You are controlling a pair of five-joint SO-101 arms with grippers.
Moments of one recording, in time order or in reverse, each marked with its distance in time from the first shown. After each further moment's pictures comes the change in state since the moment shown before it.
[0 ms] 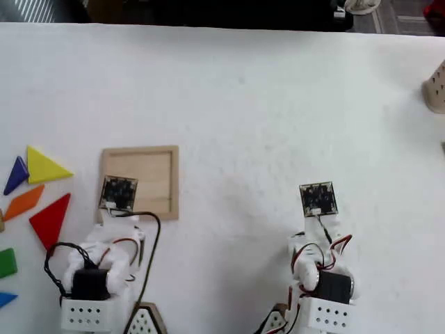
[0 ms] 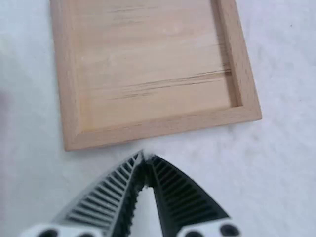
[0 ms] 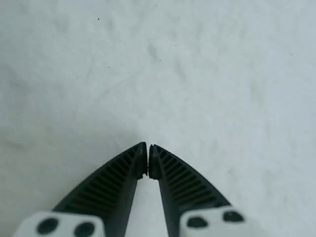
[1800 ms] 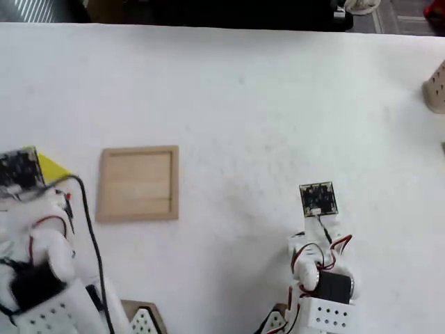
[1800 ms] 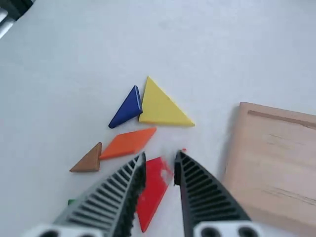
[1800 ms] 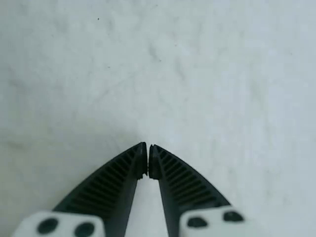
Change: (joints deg) left arm -32.1 25.2 -37.1 -5.5 -8.3; right arm 0.0 0.0 0.0 0.0 0.0
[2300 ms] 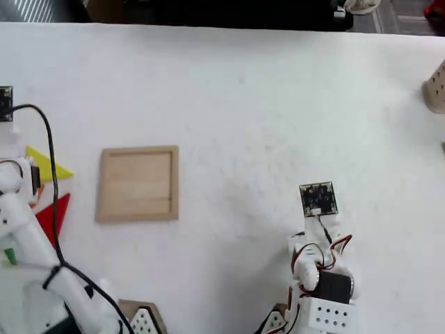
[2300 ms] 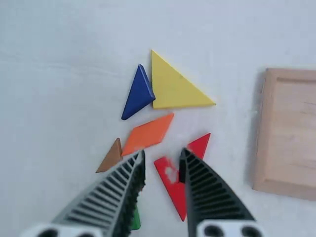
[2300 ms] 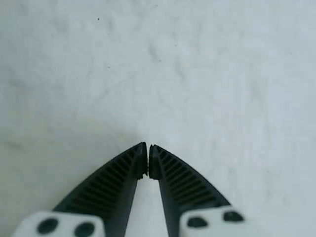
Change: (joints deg) left arm -4.2 45.6 -32.3 4.7 -13.6; right arm 0.0 0.0 0.0 0.0 0.0
